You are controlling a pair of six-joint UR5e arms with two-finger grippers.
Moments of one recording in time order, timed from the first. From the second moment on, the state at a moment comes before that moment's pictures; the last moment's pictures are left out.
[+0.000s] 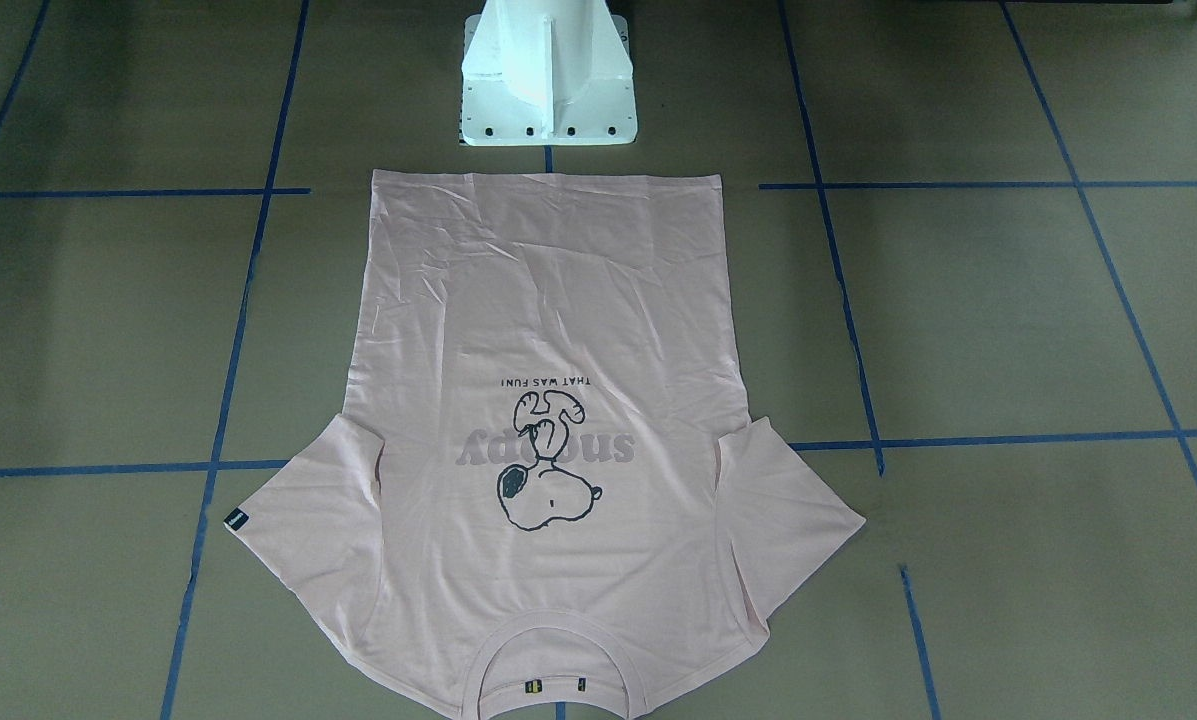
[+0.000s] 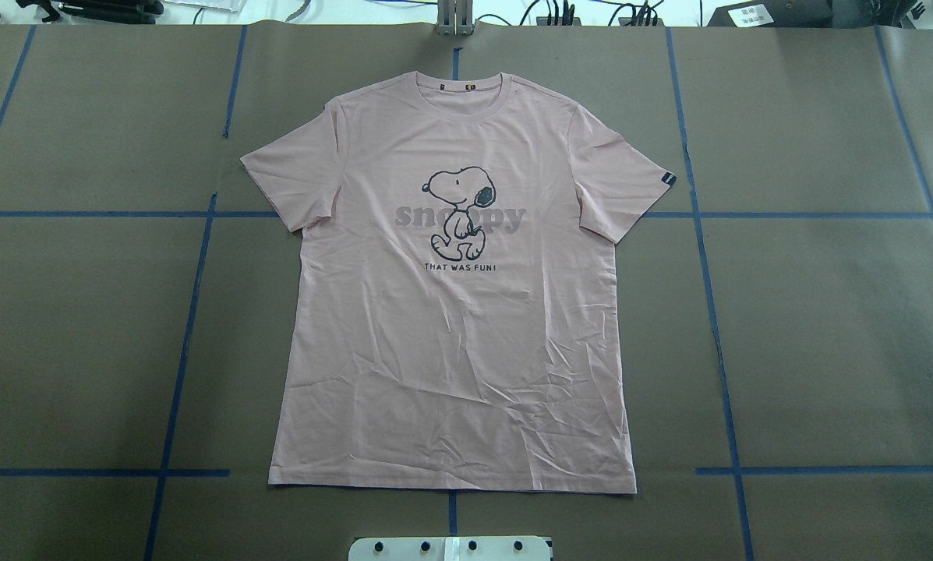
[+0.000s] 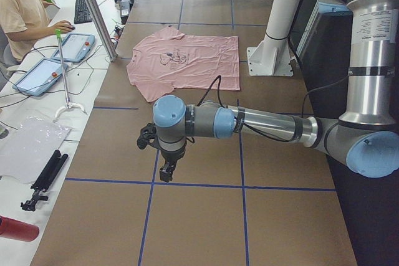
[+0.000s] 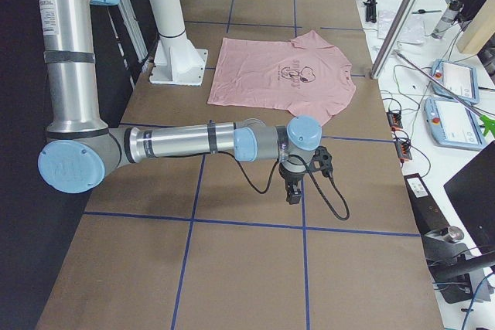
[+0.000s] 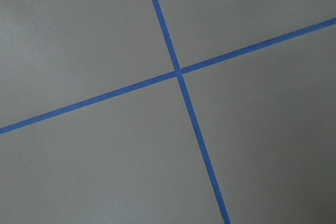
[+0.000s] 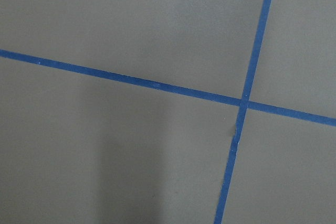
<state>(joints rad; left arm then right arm) -1.61 -1.53 -1.76 -1.47 -2.31 0.32 1.47 -1.53 1.66 -1.60 2.38 -0.06</state>
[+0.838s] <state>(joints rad) -1.47 -1.51 -1.77 -1.53 -2.33 0.30 1.46 -1.53 1.63 -1.56 2.40 -0.05</state>
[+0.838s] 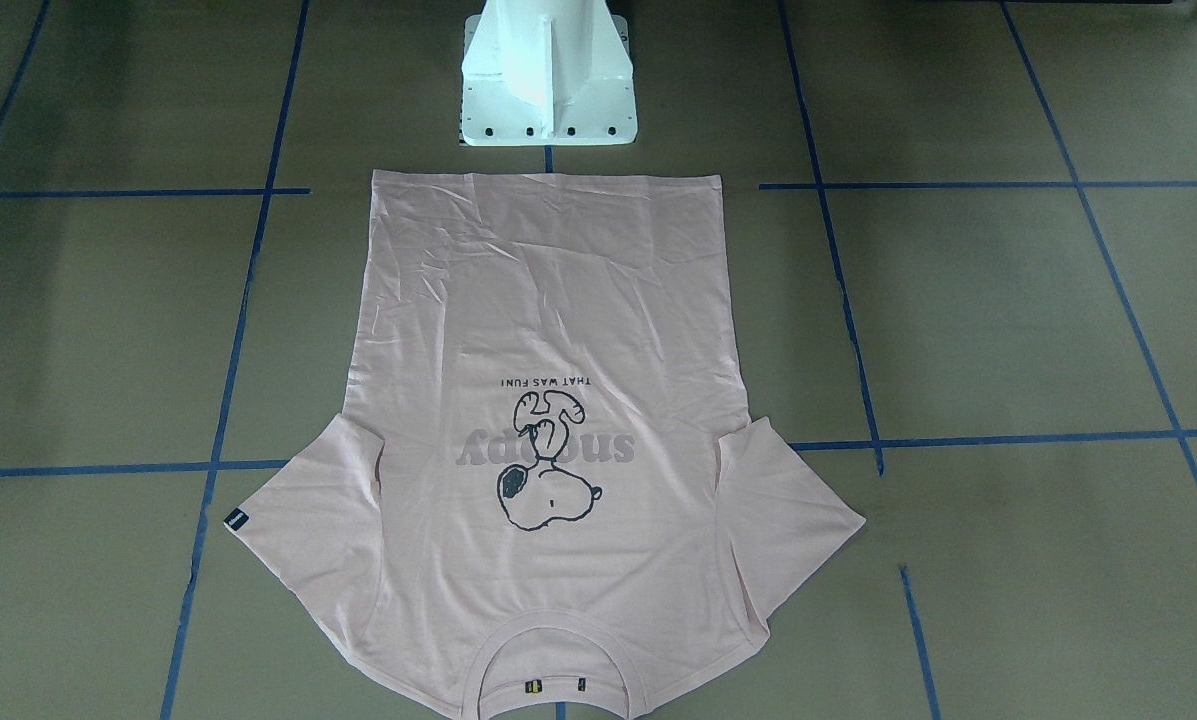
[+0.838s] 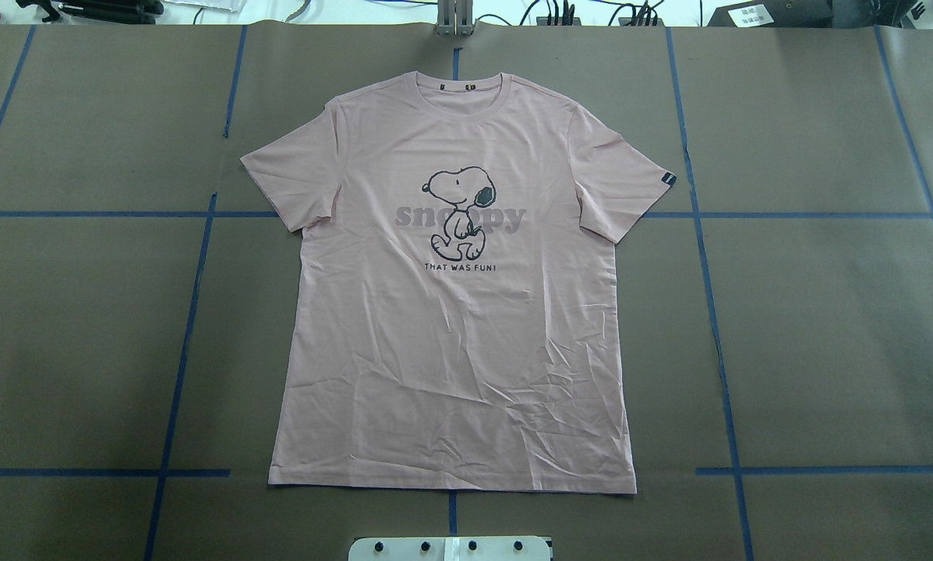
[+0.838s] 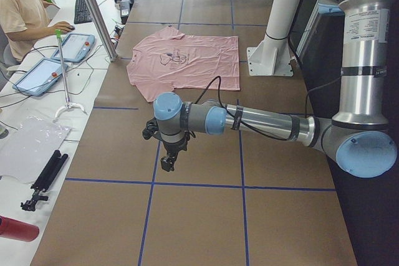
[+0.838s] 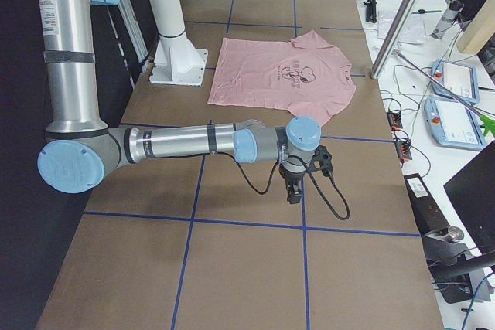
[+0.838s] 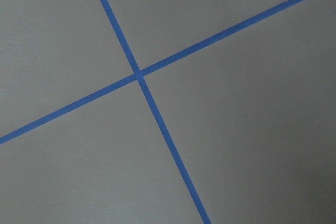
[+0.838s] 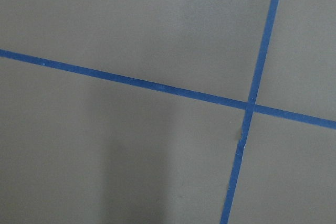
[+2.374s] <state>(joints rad) -1.47 -1.43 -1.87 -1.53 -2.54 0.27 0.87 -1.04 1.30 -1.08 1.90 1.28</state>
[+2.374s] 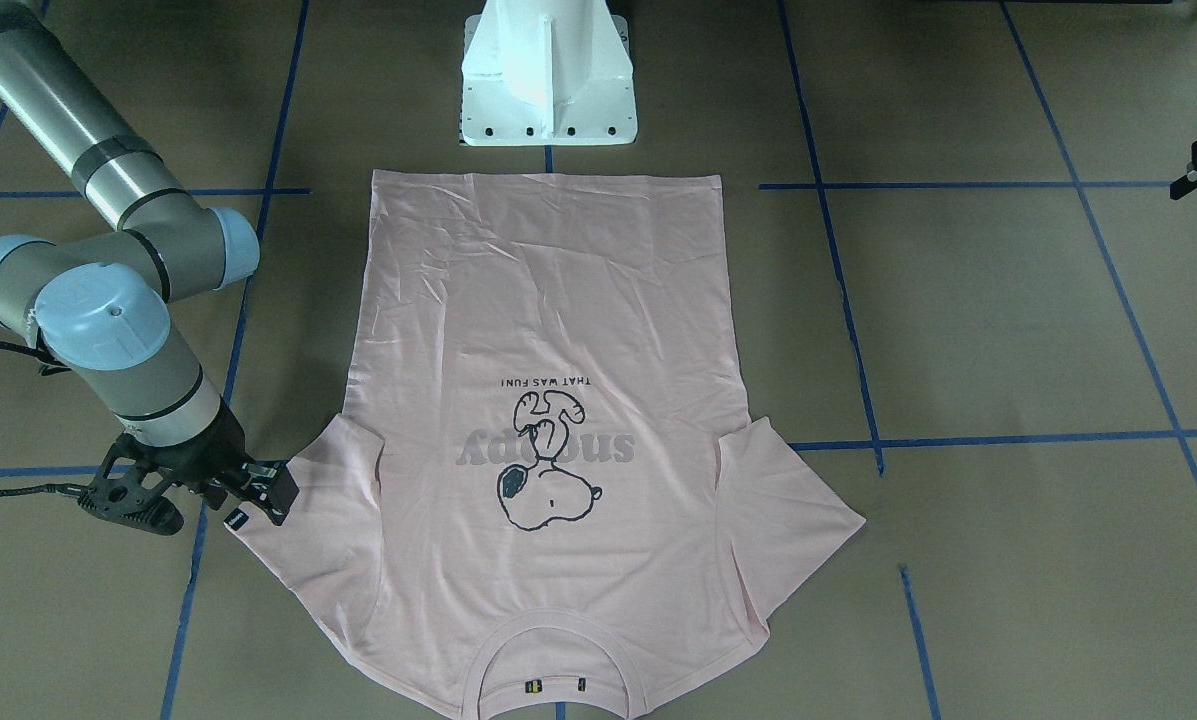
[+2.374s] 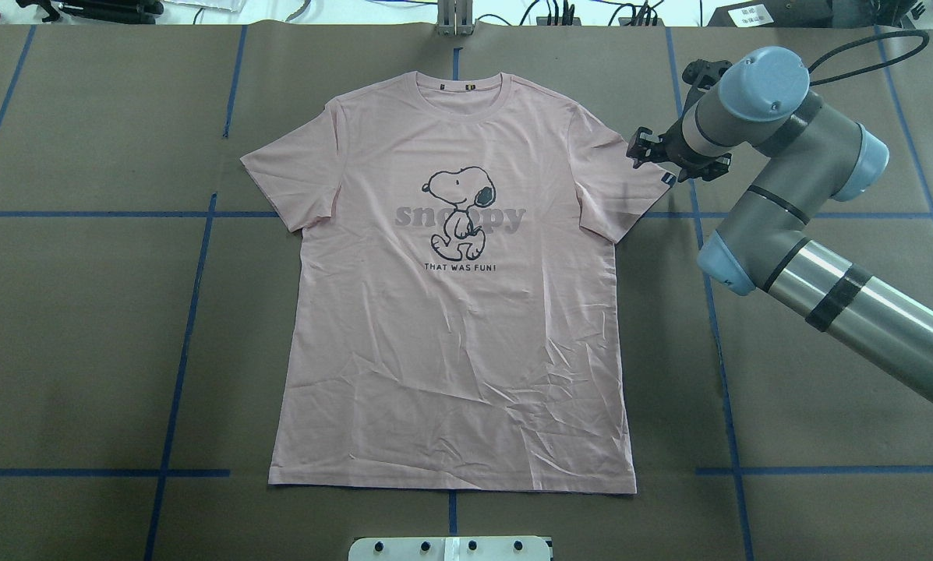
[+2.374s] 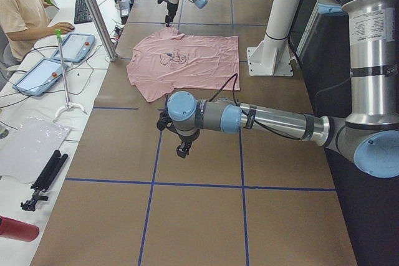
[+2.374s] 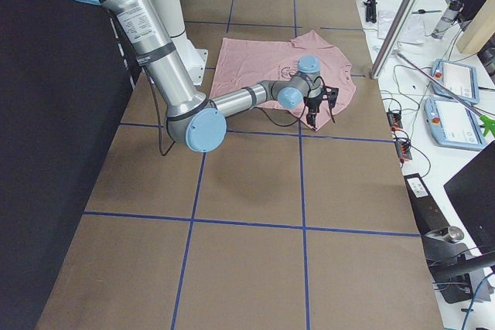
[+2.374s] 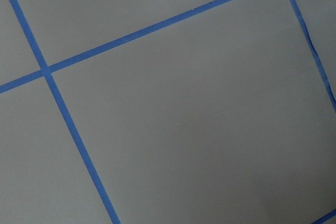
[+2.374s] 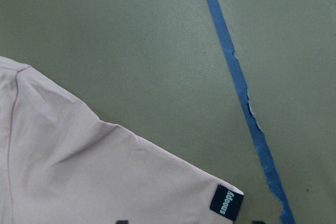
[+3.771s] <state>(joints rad) -1.47 -1.42 -1.89 -1.53 -2.54 0.27 0.86 -1.04 1.24 -1.08 1.86 1.29</state>
